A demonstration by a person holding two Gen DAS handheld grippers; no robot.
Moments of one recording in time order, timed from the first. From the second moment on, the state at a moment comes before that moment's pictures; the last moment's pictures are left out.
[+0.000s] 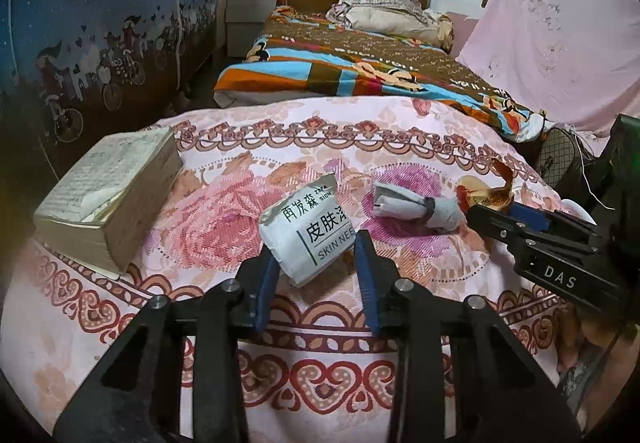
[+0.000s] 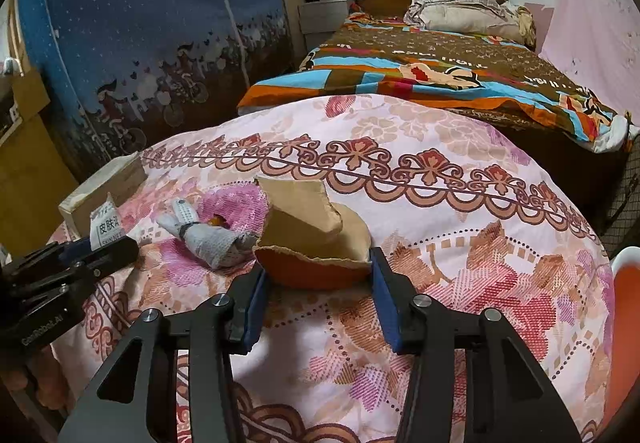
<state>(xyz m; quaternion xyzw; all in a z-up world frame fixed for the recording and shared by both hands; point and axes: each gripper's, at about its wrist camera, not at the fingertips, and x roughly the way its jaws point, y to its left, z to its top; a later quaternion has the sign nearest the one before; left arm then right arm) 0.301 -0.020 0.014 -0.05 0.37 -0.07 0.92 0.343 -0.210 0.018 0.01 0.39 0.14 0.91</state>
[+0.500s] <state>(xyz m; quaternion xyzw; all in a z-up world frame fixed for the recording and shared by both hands) 0.267 -0.021 0.039 -0.05 0.27 -0.08 0.96 0.301 -0.219 0.050 0.00 0.26 0.13 0.96</state>
